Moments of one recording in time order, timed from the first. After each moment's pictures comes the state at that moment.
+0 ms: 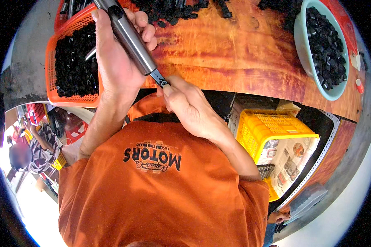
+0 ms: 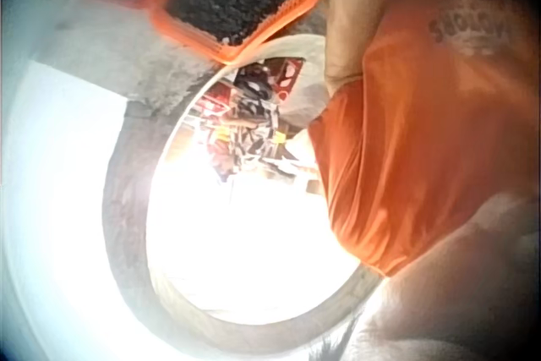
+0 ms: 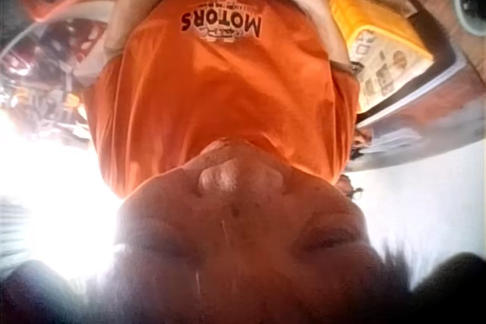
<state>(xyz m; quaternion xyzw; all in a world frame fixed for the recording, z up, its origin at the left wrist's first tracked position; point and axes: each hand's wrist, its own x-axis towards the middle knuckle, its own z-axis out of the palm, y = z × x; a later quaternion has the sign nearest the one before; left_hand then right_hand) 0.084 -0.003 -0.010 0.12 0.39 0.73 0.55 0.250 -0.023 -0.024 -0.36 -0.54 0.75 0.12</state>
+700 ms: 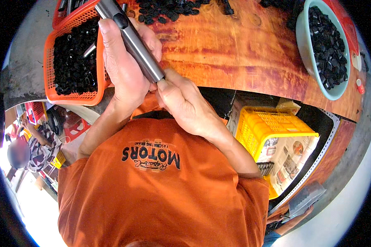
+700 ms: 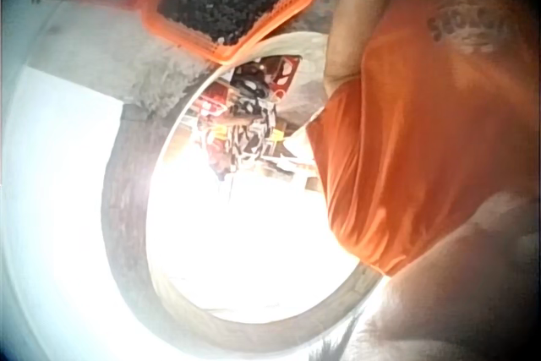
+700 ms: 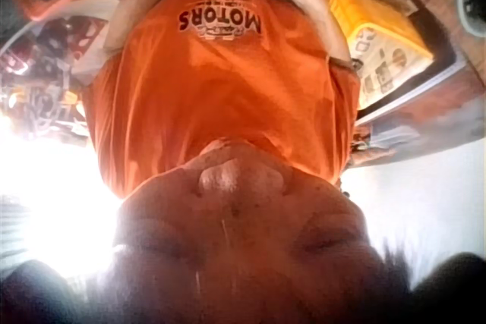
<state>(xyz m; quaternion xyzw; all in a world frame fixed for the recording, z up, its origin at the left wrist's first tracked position) 0.099 -0.022 -0.026 0.27 0.53 0.69 0.42 0.242 -0.025 -0.023 -0.32 -0.52 0.78 0.16</state>
